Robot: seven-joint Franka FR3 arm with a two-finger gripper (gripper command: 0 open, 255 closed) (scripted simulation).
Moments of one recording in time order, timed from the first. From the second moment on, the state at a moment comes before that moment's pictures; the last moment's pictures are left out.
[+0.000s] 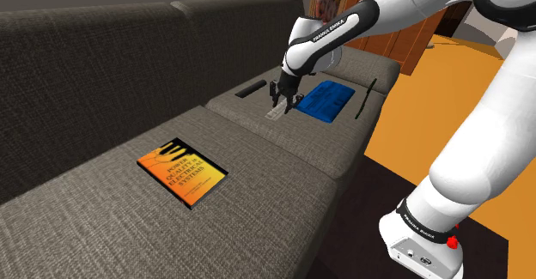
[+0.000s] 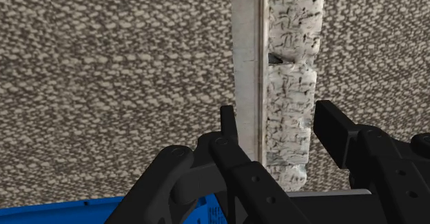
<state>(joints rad) -0.26 0.13 0.20 -2.25 0.07 2.49 1.23</state>
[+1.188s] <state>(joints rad) -0.26 0.03 0.20 -2.18 0.08 2.33 1.23</state>
